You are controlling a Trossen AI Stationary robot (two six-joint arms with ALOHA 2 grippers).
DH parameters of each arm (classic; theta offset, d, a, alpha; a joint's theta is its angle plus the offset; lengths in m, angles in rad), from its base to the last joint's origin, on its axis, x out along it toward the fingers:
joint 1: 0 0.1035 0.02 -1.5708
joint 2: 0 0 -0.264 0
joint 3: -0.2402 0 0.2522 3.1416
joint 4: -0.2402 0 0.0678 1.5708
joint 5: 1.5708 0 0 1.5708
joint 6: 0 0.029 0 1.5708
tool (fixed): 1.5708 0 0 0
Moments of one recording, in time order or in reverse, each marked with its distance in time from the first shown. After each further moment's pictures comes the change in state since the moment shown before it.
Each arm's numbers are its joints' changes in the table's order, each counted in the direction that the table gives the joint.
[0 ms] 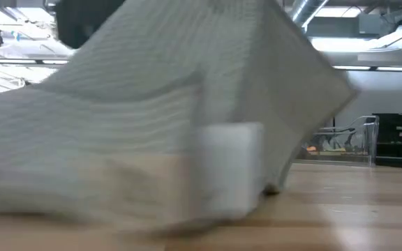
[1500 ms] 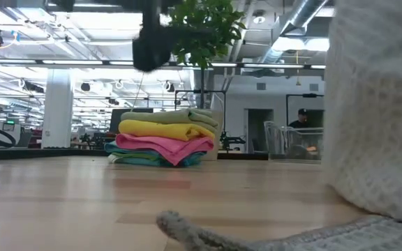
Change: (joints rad) left arm 0.233 0.104 0.000 0.269 0.224 0.158; right arm 0.158 -0.222 0.000 -0.482 -0.225 0.169
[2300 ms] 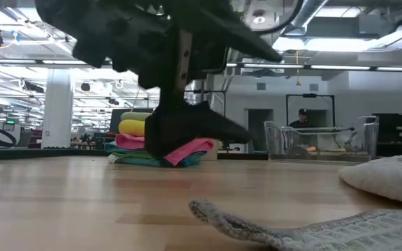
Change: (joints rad) left arm -0.008 0.407 -0.151 0.049 0.254 -0.028; right arm 0.299 0.026 0.174 -0.436 0.022 0.715
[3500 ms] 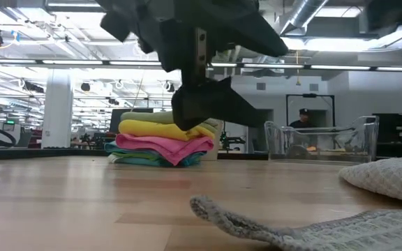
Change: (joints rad) left arm 0.031 -0.002 -0.206 -0.386 0.109 0.342; right arm -0.251 -0.090 0.387 0.415 0.052 -0.236
